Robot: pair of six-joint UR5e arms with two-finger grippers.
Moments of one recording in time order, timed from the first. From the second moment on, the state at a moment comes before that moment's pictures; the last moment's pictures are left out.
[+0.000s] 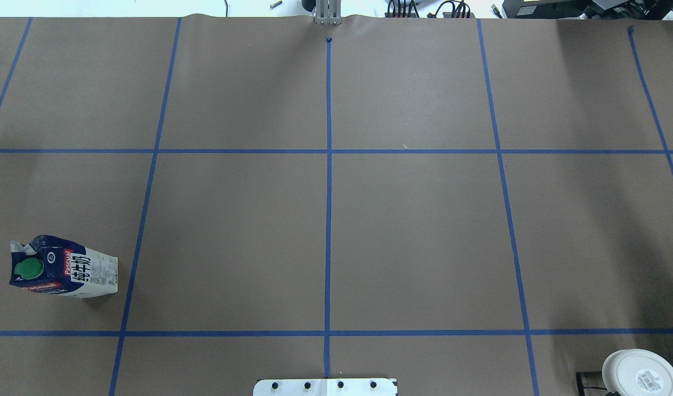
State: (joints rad) left arm -1.27 -1.50 -2.05 -1.56 -2.25 -0.33; right arm 1.41 -1.60 1.81 -1.50 2.32 0.20
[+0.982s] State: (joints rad) left arm -1.27 -1.48 -2.05 -1.60 -2.26 -0.34; right arm 1.40 -1.60 1.82 -1.53 2.34 0.19
